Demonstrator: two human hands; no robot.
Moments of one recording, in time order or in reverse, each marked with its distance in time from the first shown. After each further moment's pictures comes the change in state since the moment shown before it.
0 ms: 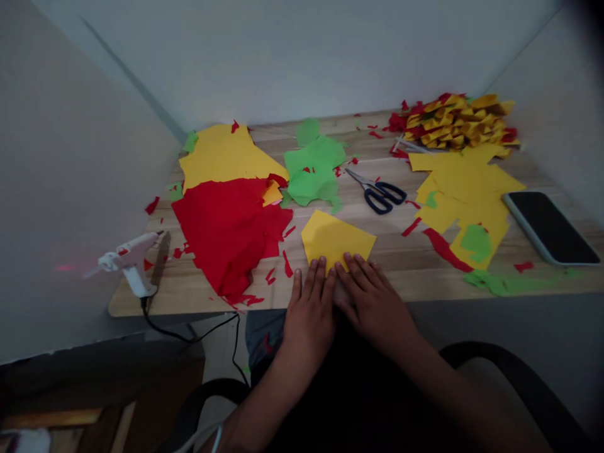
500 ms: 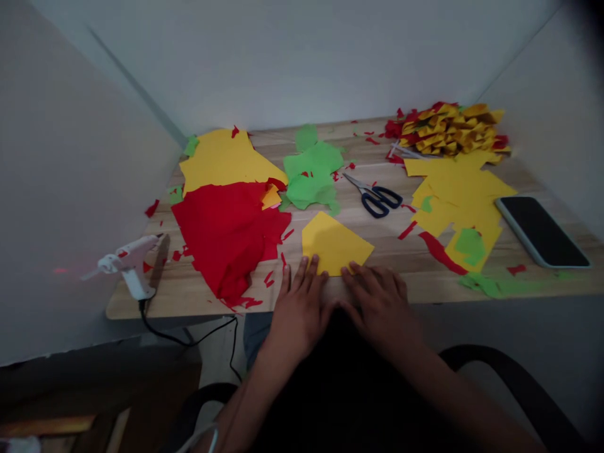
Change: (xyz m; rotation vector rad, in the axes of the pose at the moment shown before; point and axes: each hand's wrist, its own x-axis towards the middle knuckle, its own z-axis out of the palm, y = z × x) left_hand 0.008 -0.017 -0.022 -0.120 -0.030 -0.007; right_hand -0.005 -0.003 -0.019 -0.052 0.043 0.107
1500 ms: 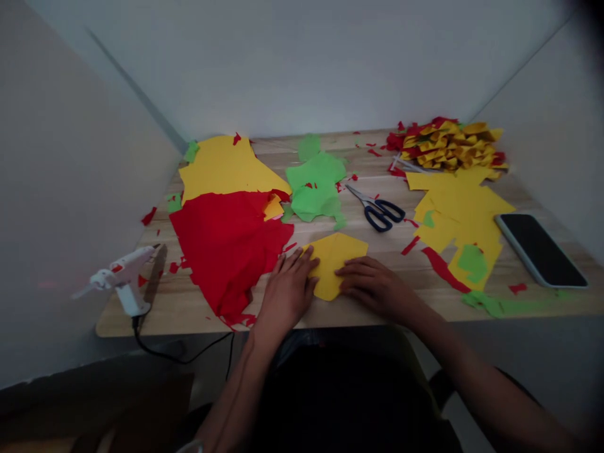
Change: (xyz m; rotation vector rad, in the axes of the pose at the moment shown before) left_hand 0.044 -0.047 -0.013 -0.125 0.076 -0.004; right_hand 0.066 0.055 0.008 0.455 -0.048 -0.412
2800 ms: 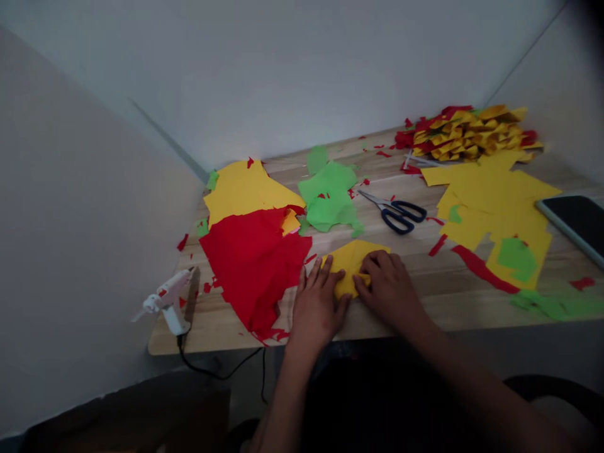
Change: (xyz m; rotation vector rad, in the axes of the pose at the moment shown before) left_hand -0.005 0.007 0.001 0.023 -0.007 -0.001; right_hand 0.035 -0.029 0.039 -0.347 0.286 0.467
